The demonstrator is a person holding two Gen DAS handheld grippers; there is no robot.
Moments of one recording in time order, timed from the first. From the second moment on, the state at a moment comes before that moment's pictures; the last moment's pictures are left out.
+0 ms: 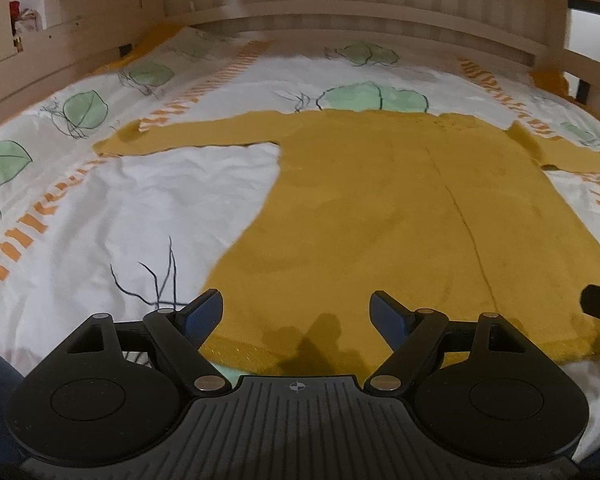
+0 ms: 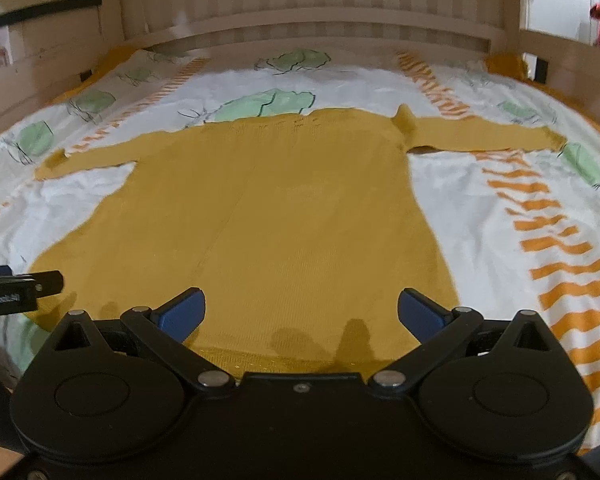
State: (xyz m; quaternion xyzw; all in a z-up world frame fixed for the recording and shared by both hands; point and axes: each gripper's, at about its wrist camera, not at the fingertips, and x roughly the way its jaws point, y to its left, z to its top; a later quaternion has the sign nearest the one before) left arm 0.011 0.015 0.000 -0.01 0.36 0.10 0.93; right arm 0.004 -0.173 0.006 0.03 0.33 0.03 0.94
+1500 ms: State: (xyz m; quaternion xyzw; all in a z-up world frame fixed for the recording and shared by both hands) left arm 0.244 -0.005 -0.055 0.01 0.43 0.05 0.90; right arm 0.336 -0.547 -0.004 0.05 0.36 -0.27 0.89
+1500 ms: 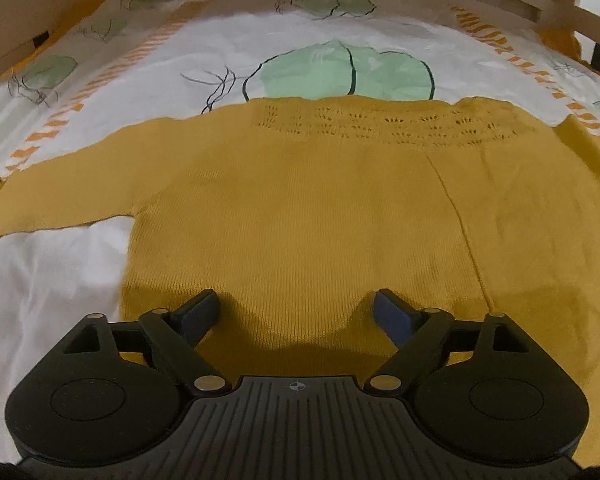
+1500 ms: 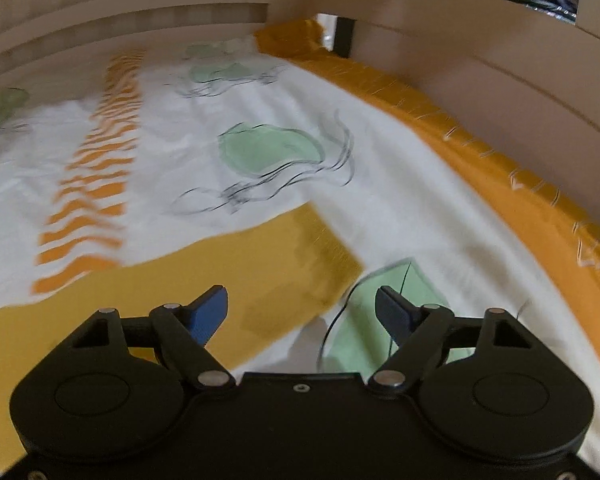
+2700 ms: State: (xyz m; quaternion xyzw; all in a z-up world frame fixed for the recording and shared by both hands) left arm 0.251 0.017 0.025 -0.05 0.41 0.02 0.91; right arm 0.323 -0.508 0.145 0.14 0.30 -0.17 0.93
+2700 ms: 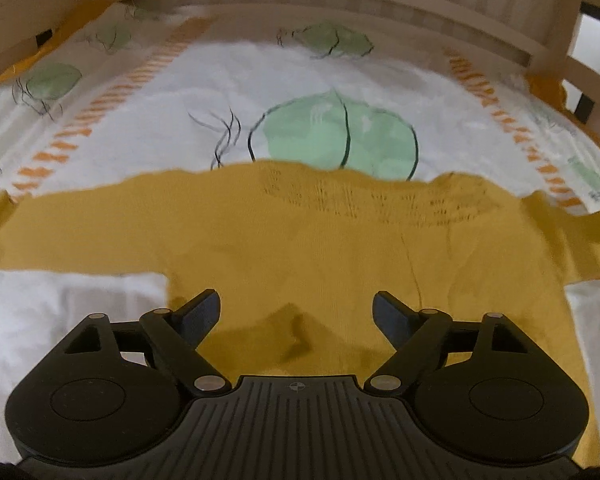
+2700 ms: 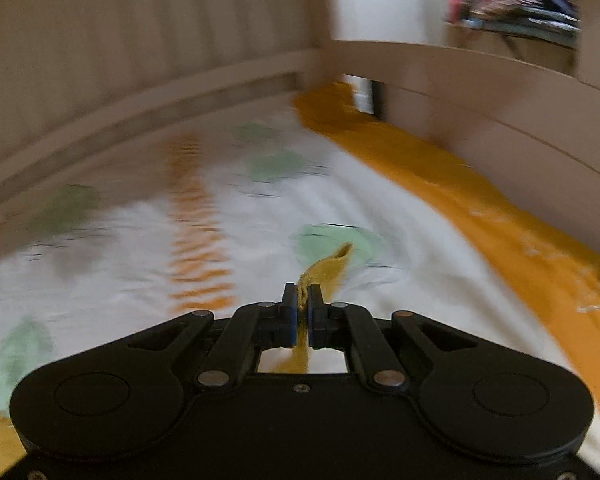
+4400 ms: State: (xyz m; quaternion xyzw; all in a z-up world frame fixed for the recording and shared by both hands) left arm 0.310 0.111 -0.012 -0.21 0.44 0.00 0.87; right arm 0.265 -0.191 0.007 0.12 0.39 0.08 0.91
